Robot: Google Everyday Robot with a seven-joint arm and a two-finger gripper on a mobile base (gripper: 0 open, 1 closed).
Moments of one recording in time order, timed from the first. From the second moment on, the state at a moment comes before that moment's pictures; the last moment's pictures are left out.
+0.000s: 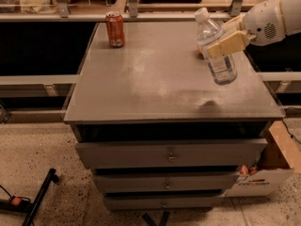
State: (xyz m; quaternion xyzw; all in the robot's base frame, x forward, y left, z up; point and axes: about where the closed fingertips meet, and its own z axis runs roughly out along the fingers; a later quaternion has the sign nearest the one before) arm 0.612 -0.176 0.963 -0.50 0.71 0.24 0.42
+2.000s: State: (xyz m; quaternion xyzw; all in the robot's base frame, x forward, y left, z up) arm 0.606 -0.145 0.969 -0.40 0.62 0.44 0.51
